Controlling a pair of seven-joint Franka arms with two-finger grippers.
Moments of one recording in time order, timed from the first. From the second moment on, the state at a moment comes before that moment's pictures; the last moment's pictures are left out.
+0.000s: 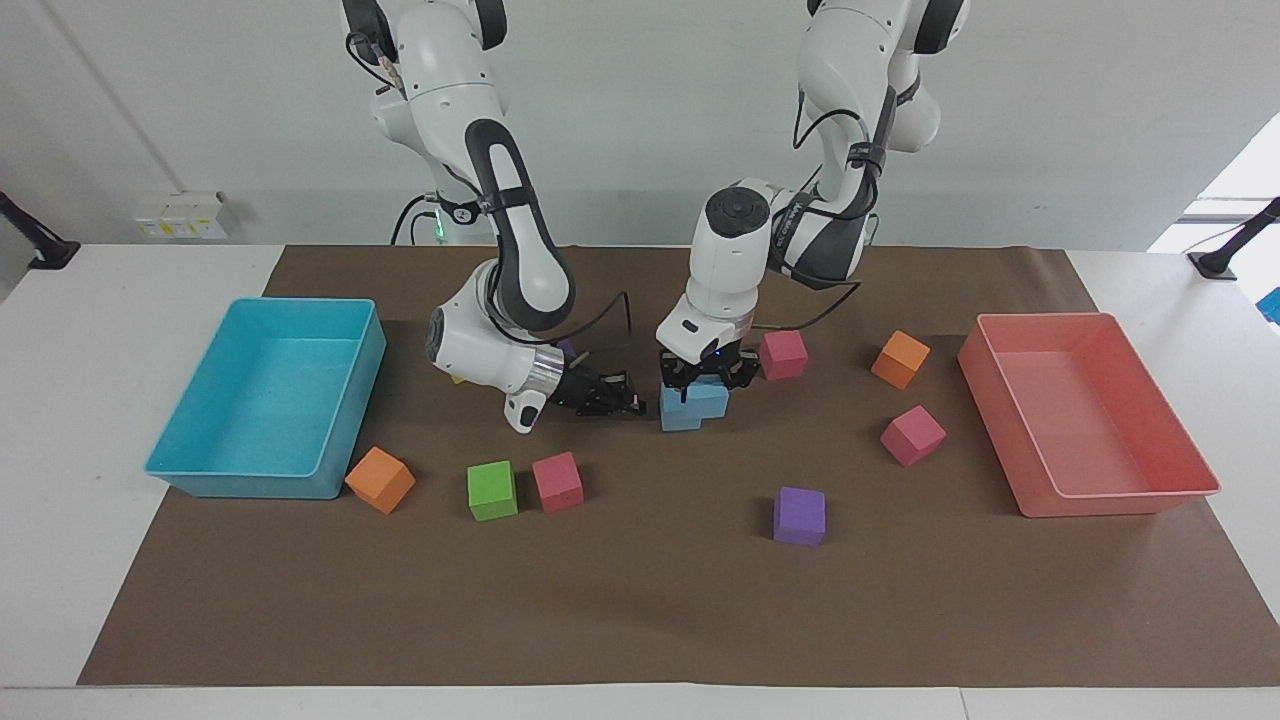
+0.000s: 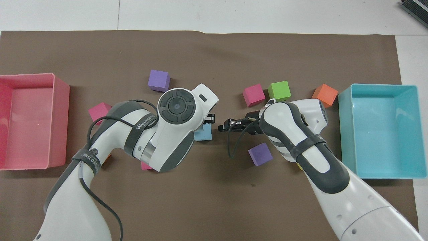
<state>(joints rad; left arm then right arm) -0.63 0.33 0.00 -1.76 0.01 2.17 -0.59 0.39 0.42 -0.05 -1.97 1.23 2.22 -0.51</state>
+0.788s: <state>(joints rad) -0.68 0.34 0.00 -1.79 -0.02 2.17 -0.61 0.39 0.42 -0.05 -1.97 1.23 2.22 -0.51</state>
